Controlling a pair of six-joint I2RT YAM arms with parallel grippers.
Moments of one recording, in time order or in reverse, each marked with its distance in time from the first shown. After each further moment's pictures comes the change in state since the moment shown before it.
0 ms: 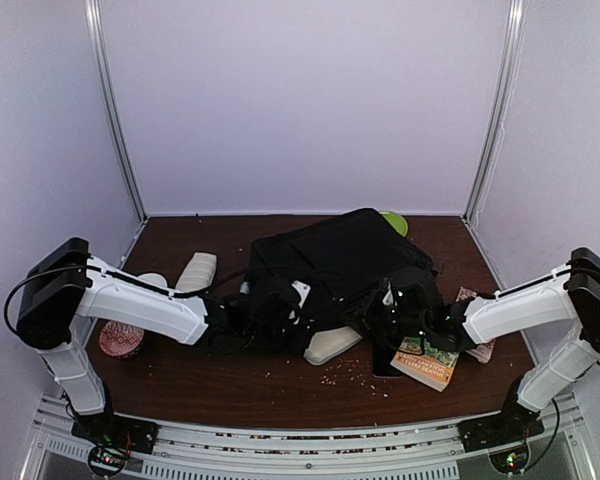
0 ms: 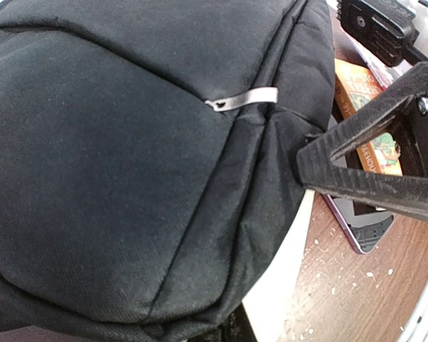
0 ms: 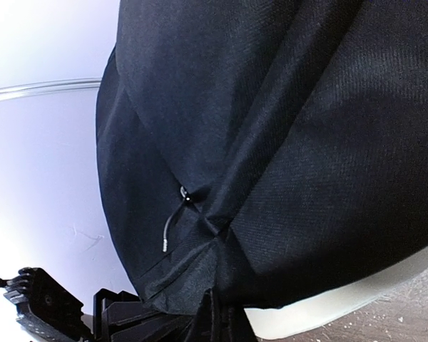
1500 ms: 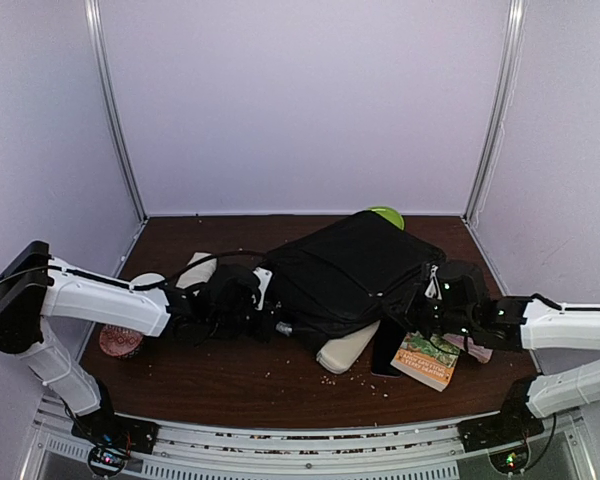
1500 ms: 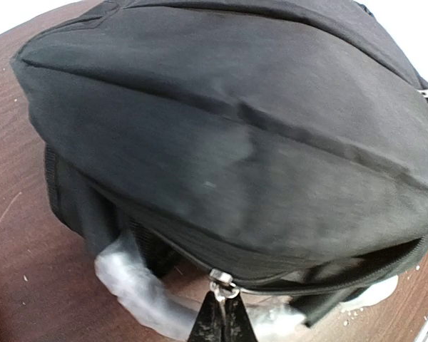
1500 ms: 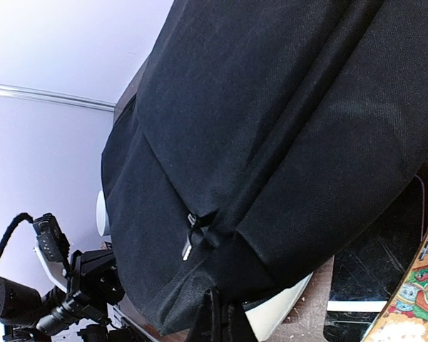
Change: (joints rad) left arm 0.135 -0.194 -0.166 -0.011 -0.013 0.024; right arm -0.071 -0.428 -0.079 -0.379 0.124 -0.239
